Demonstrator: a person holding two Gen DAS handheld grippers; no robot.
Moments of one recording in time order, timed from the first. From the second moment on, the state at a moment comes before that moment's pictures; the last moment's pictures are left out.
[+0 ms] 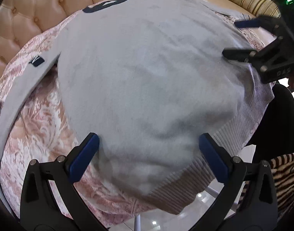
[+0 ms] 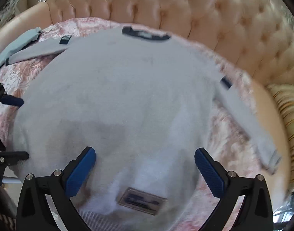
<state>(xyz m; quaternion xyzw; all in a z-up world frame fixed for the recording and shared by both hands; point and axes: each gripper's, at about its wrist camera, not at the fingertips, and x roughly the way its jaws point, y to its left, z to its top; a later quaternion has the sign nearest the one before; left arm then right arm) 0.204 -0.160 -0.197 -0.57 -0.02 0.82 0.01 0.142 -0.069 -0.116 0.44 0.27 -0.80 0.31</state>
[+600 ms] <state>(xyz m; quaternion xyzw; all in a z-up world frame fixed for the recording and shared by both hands) 0.106 -0.147 -0.168 -0.60 0.04 0.80 0.04 0.090 0.038 -0.072 0.45 0.08 -0.84 0.28</state>
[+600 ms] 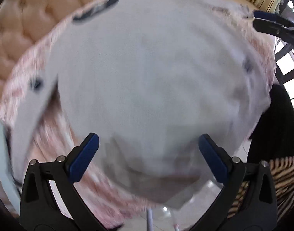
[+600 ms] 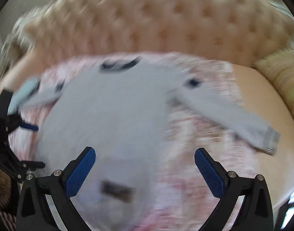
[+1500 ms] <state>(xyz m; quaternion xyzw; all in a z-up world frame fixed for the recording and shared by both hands) -0.018 -0.133 -0.196 -0.58 -0.03 0.81 0.02 -0.027 0.260 -0.136 0.45 -0.17 -0.87 0.05</state>
